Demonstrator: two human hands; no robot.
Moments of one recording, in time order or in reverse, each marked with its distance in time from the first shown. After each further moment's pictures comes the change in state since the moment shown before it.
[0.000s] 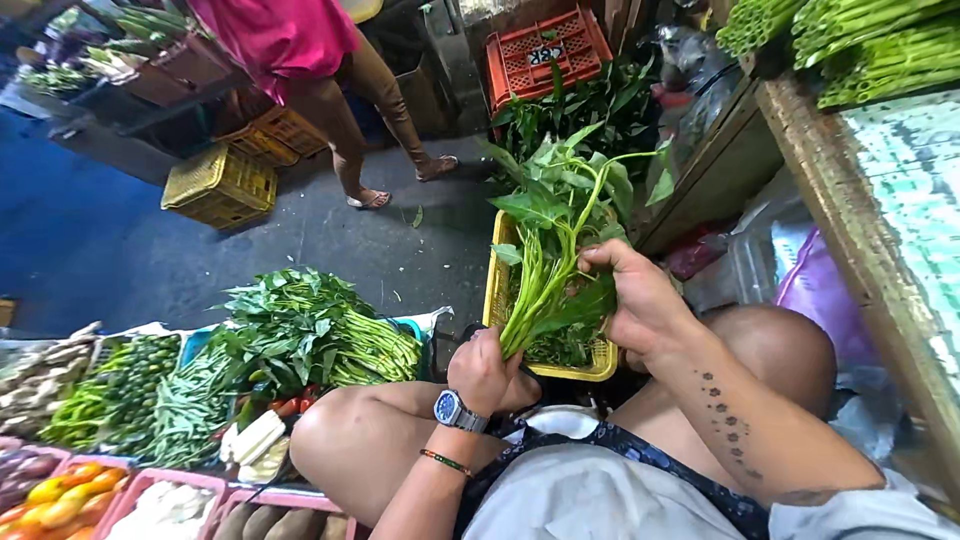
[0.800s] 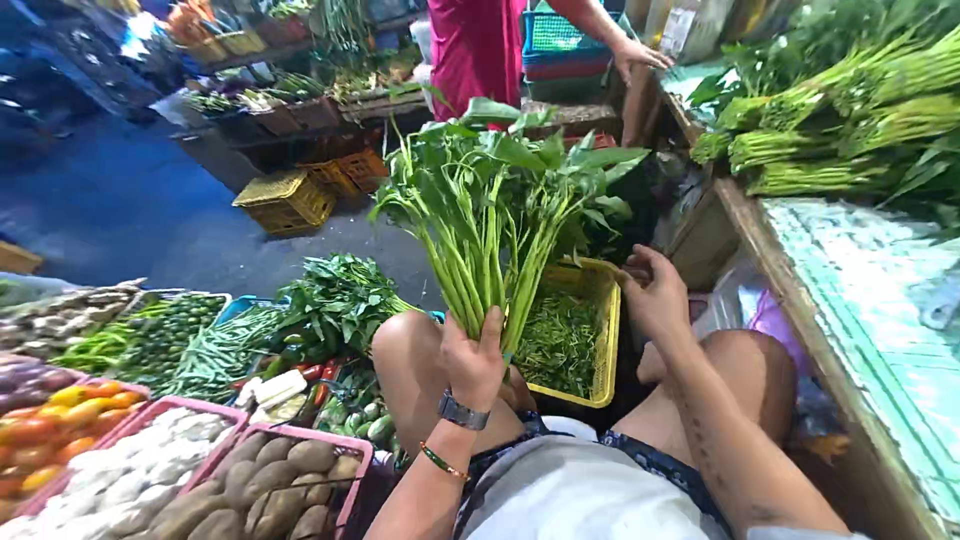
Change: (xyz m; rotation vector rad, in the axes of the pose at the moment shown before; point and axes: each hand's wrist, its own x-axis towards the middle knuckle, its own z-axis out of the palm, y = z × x) left_hand -0.019 0.029 -0.132 -0.671 0.466 -0.545; right_hand -0.039 0.025 -0.047 -1.110 0.110 -0.889
